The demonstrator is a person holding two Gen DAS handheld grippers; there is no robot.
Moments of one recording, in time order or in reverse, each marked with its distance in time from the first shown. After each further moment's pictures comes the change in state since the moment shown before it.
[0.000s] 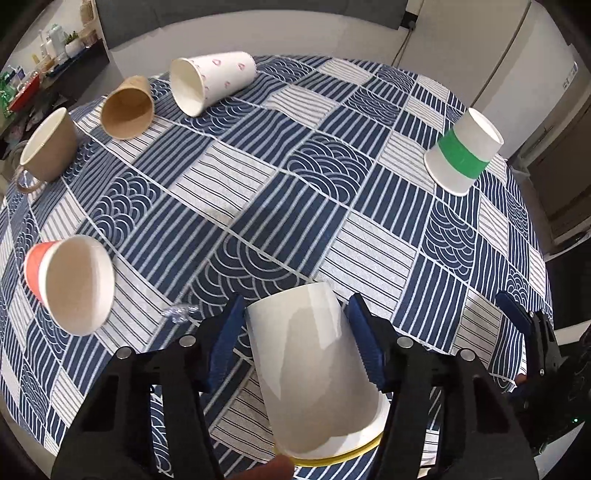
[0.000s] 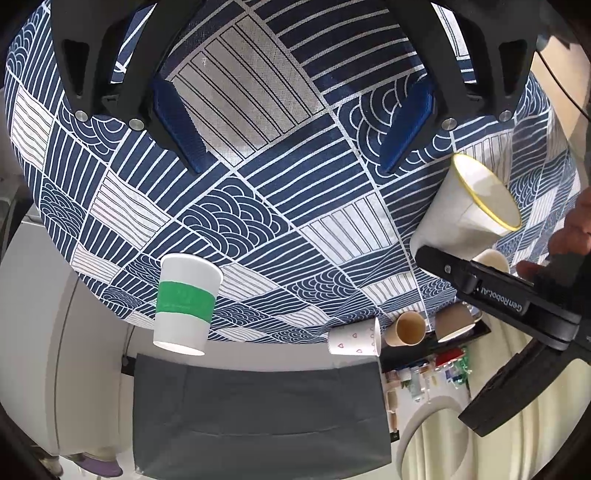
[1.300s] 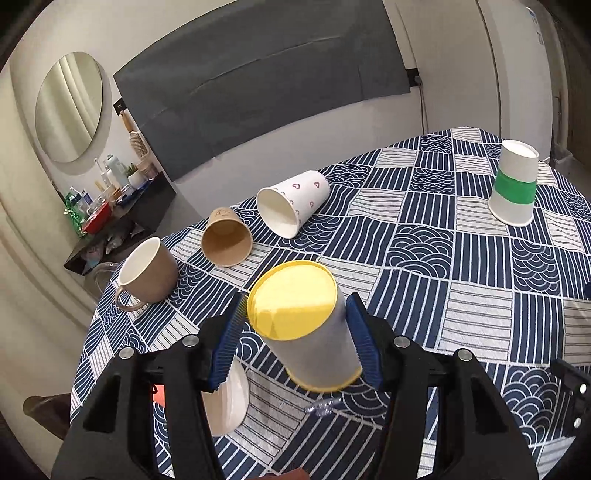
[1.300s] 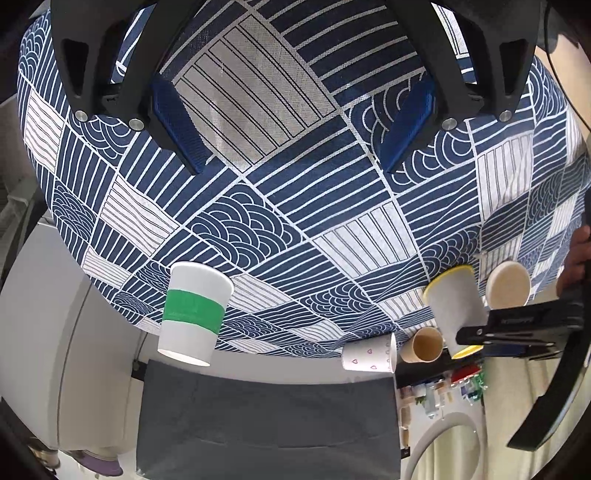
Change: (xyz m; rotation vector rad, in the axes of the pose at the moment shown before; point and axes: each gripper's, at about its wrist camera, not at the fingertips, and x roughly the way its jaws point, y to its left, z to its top) left arm -0.033 0.025 -0.001 0.238 -0.449 0.362; right arm 0.009 0.007 0.002 -0.019 0.055 -0.091
